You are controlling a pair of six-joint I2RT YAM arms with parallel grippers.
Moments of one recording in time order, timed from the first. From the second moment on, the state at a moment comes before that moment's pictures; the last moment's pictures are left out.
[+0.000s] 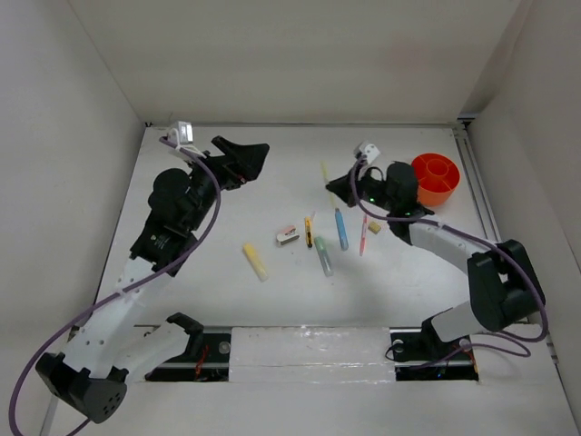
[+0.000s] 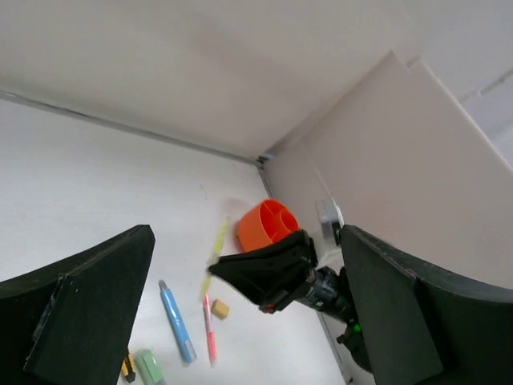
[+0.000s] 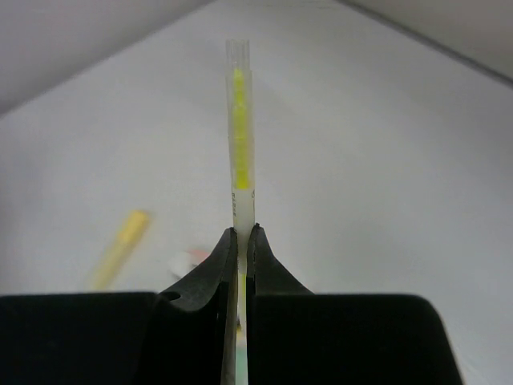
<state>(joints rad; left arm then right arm) -0.49 0.92 0.97 0.06 0.00 -0.76 0.47 1.49 0.87 0.52 -0.57 0.12</state>
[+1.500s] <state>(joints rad) -0.49 0.89 0.99 -0.26 0.03 -0.65 -0.16 1.67 0.74 1.00 -0.40 -0.04</state>
